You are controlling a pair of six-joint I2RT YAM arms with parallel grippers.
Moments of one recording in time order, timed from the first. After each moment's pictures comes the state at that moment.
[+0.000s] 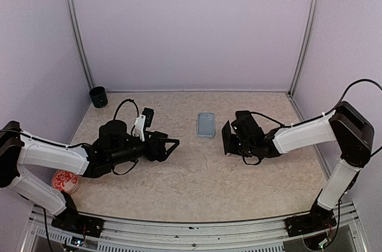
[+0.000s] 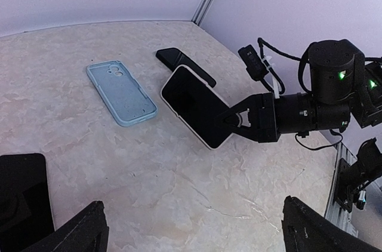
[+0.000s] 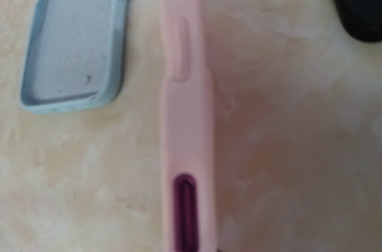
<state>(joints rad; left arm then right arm) -0.84 1.37 0.52 0.62 0.07 -0.40 0.78 1.71 0.84 0.07 0.30 0.81</state>
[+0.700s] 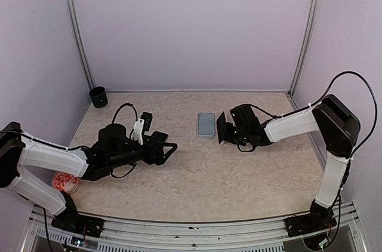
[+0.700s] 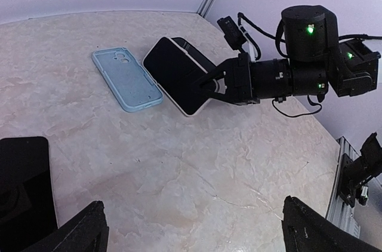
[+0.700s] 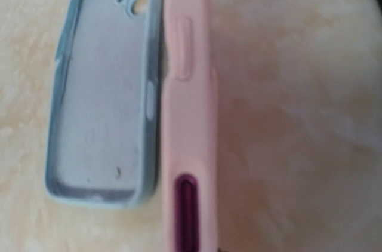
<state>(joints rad) -0.84 1.37 0.48 0.63 0.07 -0.41 0.67 1.86 0.99 0.16 0.16 0.77</state>
